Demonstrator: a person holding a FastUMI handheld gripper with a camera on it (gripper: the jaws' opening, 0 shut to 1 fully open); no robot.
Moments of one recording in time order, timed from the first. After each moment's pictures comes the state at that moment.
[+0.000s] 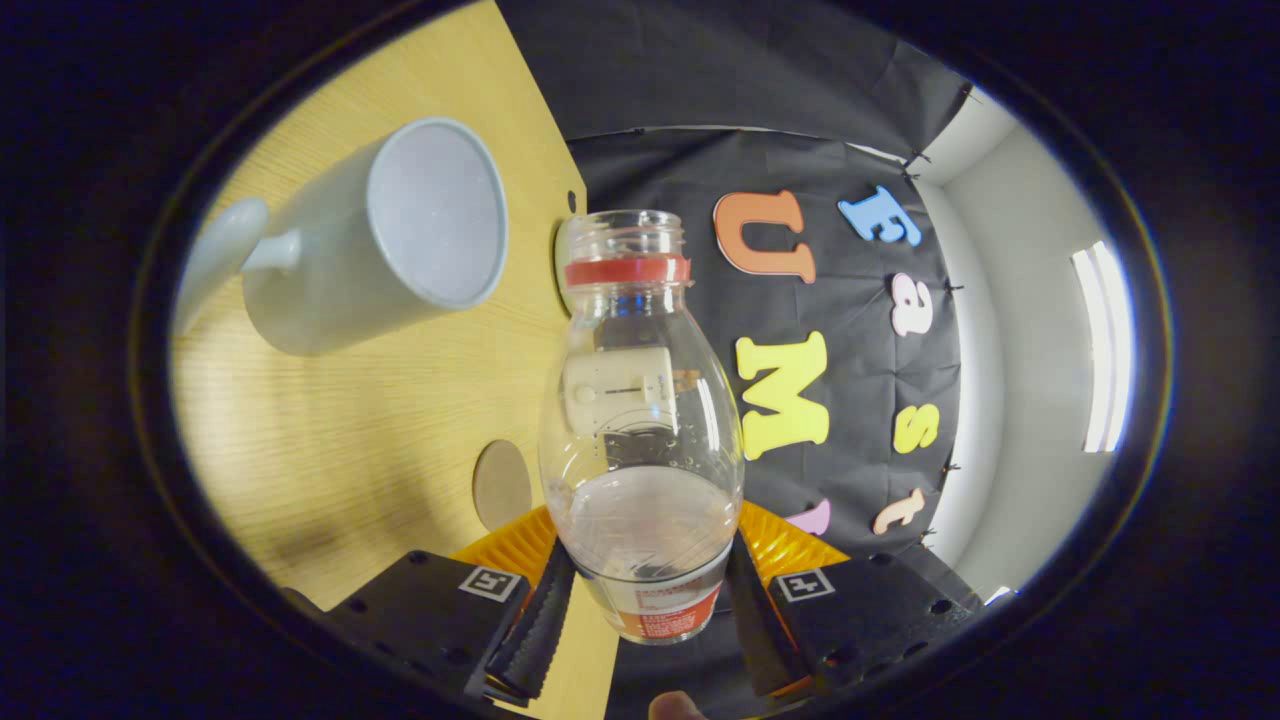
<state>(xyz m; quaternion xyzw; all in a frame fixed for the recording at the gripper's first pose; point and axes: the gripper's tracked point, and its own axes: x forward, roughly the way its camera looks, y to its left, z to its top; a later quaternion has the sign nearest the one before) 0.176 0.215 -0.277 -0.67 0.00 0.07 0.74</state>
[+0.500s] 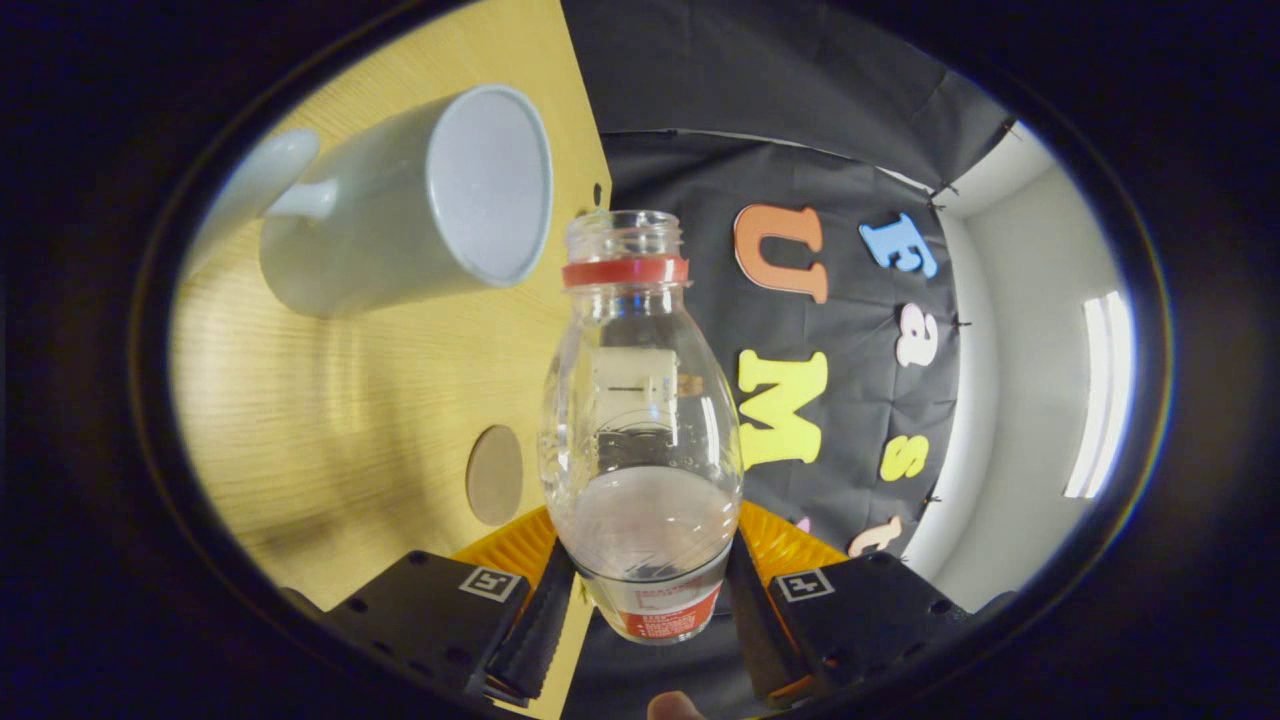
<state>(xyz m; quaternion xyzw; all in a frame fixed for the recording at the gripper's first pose) 0.175 0.218 -0.275 -0.71 0.00 0.07 0.70</state>
